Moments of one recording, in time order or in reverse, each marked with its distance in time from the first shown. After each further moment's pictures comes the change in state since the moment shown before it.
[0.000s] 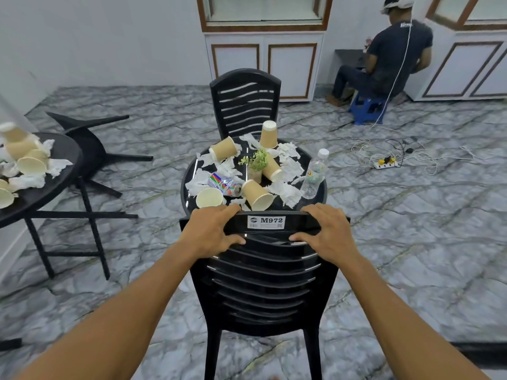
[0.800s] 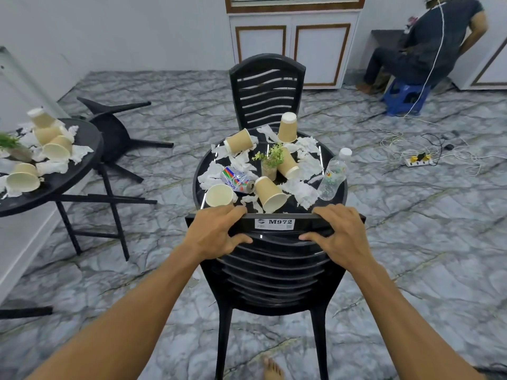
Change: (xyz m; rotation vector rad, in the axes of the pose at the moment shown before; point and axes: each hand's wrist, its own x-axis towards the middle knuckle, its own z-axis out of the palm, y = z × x) left_hand 0.011 -0.003 0.014 0.064 0.189 0.086; right_hand 0.021 0.025 0.015 0.070 0.112 -0.145
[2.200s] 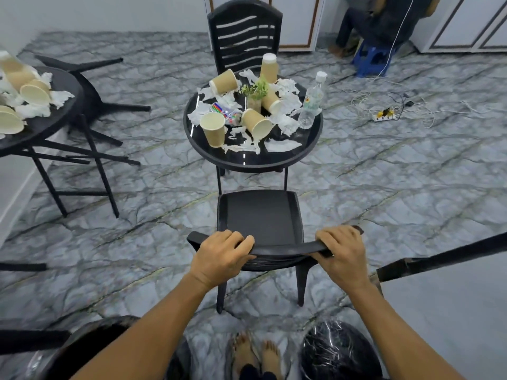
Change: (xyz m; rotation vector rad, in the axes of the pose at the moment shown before) left_hand -0.260 0.154 0.006 0.072 0.180 0.247; right_hand -0.291 -0.118 -0.041 -0.176 0.075 -0.020
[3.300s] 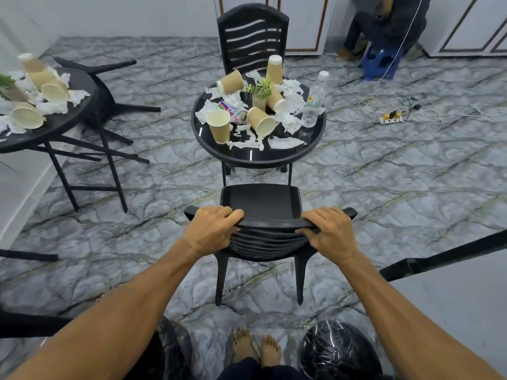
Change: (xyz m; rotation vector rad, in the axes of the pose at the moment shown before) left_hand 0.023 -0.030 -0.032 -0.078 -0.254 -0.078; right_hand 0.040 -0.011 -0.006 0.029 -0.043 -0.118
